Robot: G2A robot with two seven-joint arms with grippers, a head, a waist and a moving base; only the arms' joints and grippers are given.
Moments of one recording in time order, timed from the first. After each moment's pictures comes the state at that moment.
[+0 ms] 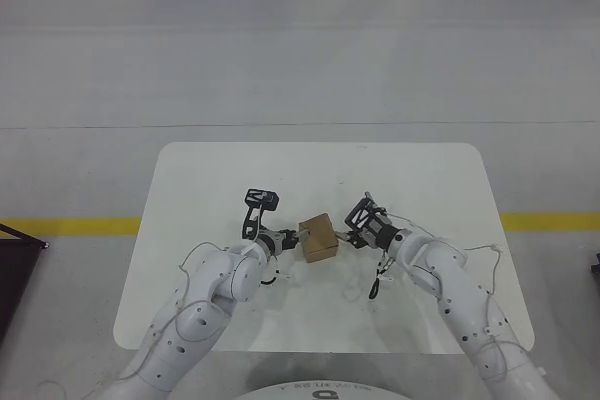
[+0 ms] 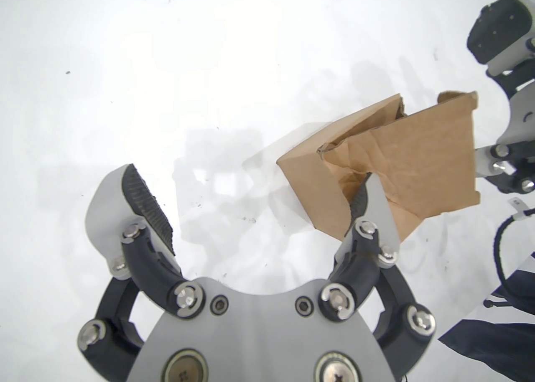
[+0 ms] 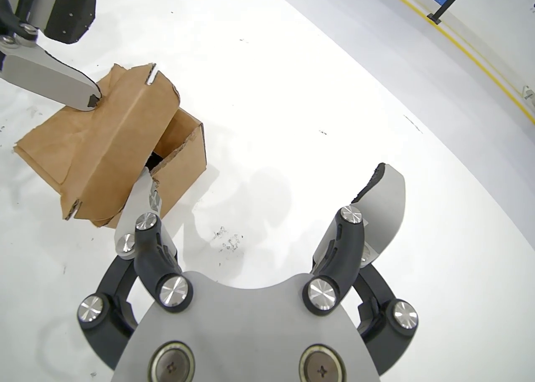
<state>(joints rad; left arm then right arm) 1.42 -1.29 -0.99 -1.72 1.05 0.29 -0.72 -1.45 -1.12 1.21 -1.58 -1.44 -0.46 0.19</state>
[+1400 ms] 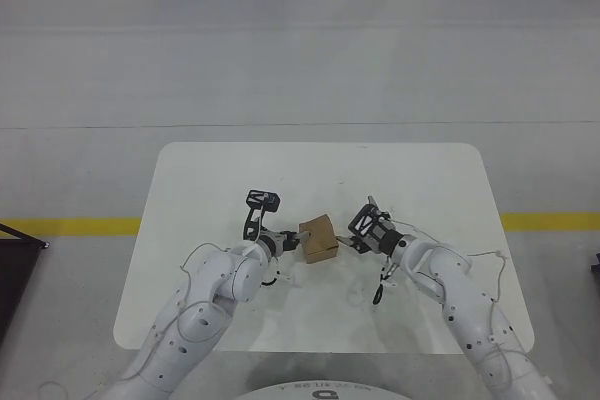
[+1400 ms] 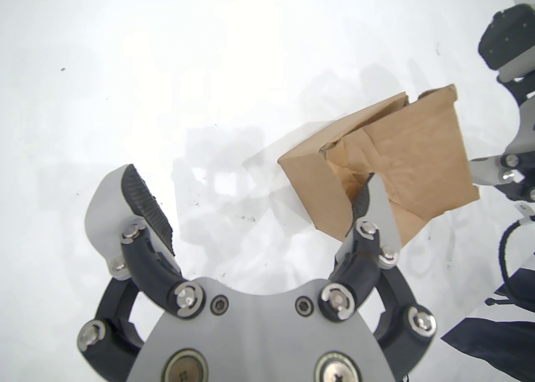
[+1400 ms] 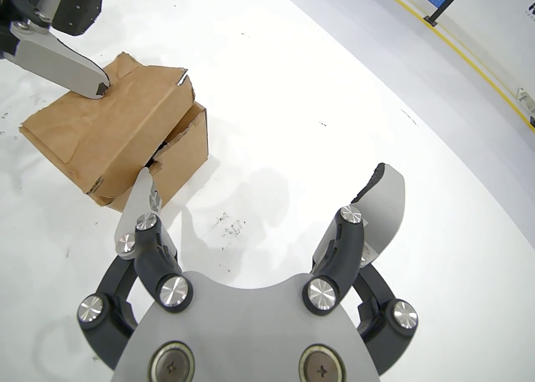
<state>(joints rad) 1.42 -1.30 -1.00 -1.72 1.06 0.28 -0.72 -1.50 -1.11 1.22 -1.61 -1.46 -0.48 0.17</state>
